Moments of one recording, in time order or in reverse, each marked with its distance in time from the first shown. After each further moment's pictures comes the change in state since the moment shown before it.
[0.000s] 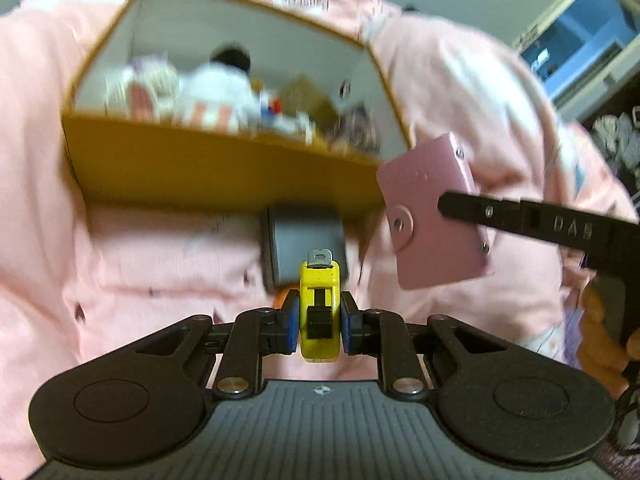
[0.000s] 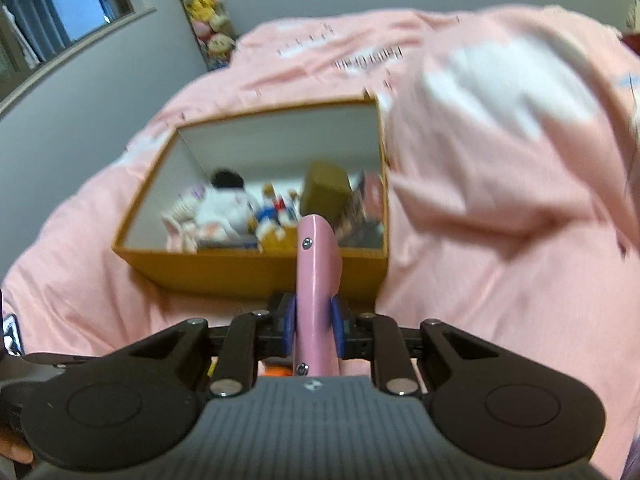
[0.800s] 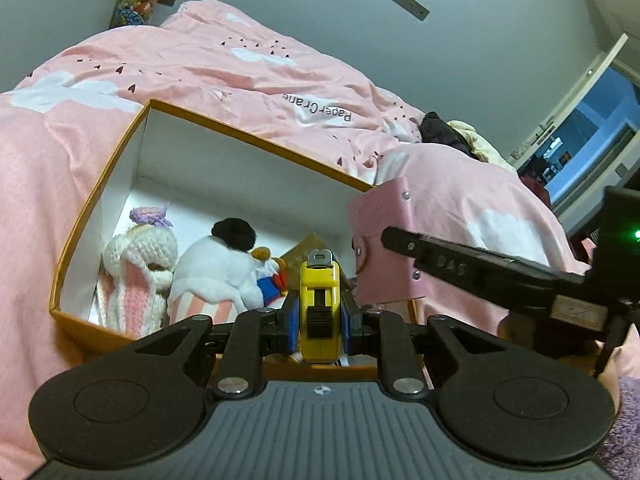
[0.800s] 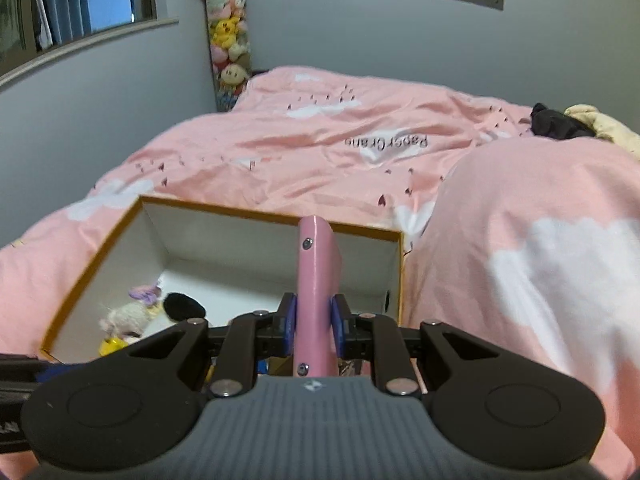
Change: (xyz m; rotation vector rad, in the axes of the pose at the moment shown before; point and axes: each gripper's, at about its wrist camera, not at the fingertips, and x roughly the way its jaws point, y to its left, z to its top) left arm 0.021 0.003 0.098 -0.097 -0.249 0.031; right arm 0.095 0.012 0.099 -0.186 -0.131 -0.077
